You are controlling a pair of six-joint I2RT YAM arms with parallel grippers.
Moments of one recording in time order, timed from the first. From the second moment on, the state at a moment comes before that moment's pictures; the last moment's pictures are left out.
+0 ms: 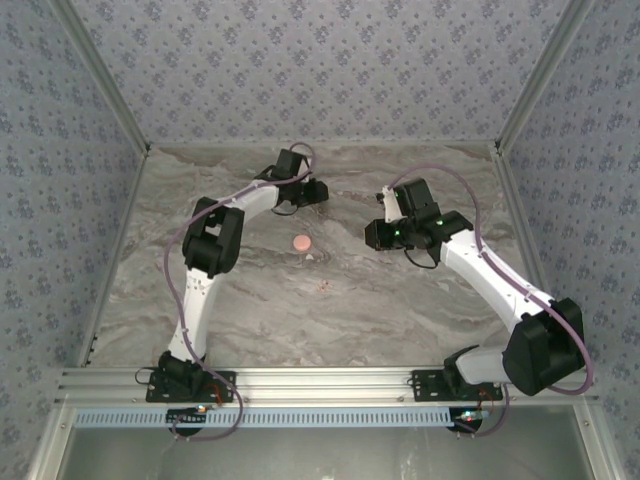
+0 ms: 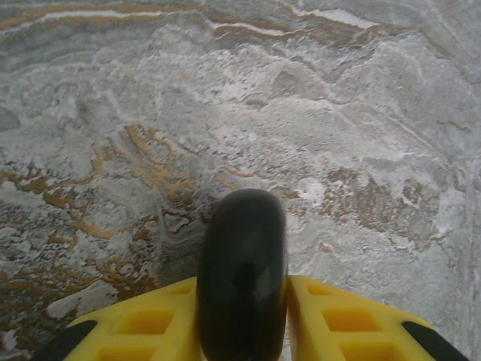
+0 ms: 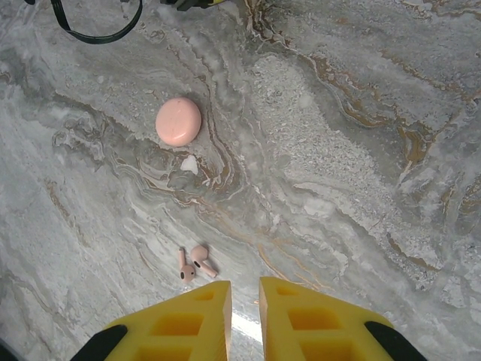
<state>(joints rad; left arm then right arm) -0.44 2.41 1.86 -0.28 0.39 -0.56 0.44 1.33 1.08 -0.64 -0.26 0.31</state>
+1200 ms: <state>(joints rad) -0.40 1.89 1.31 -0.43 0.13 -0.37 0.56 1.81 1.29 -0.56 -0.33 0.32</state>
